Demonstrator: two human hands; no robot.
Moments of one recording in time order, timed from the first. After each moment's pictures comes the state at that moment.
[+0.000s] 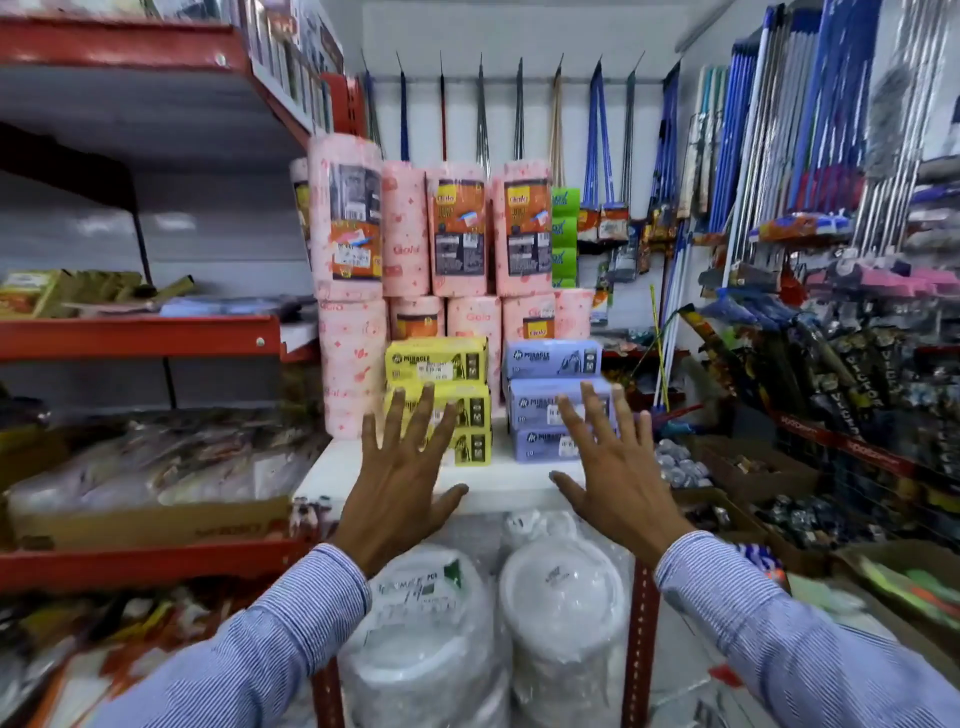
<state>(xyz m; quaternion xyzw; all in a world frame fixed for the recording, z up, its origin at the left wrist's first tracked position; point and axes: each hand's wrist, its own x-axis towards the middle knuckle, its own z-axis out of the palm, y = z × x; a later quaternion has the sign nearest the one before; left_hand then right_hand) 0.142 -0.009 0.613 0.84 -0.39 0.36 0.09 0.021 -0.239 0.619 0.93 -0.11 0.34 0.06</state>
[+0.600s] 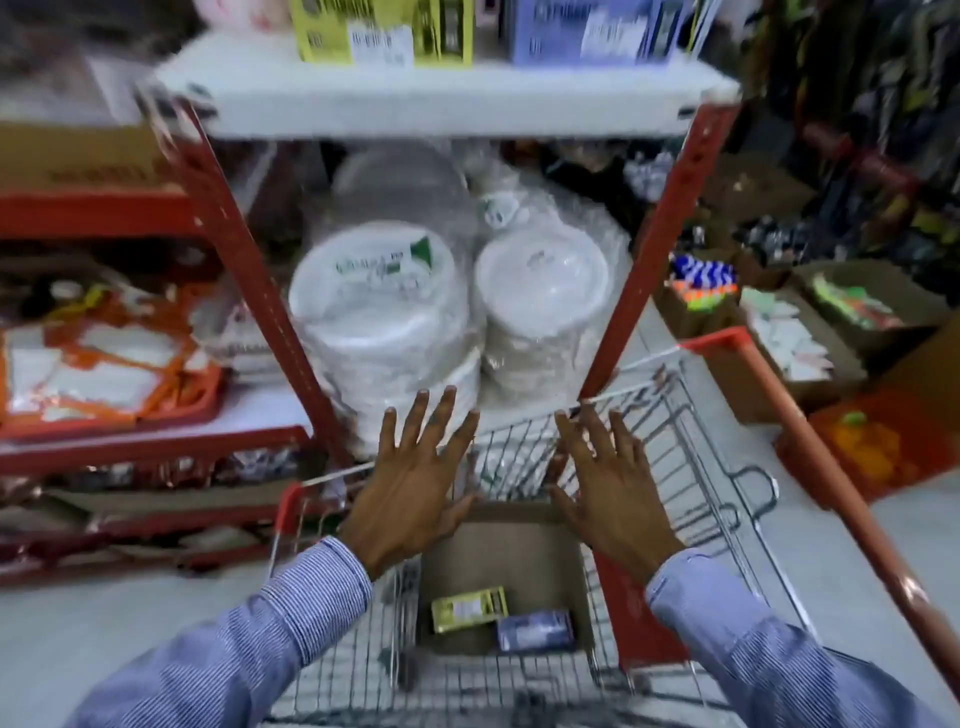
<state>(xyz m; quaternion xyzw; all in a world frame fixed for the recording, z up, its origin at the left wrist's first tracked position) 0.011 0.029 0.320 0.88 -0.47 0.03 0.07 -0.118 -0.173 0.319 0.98 -0.17 0.05 -0.06</state>
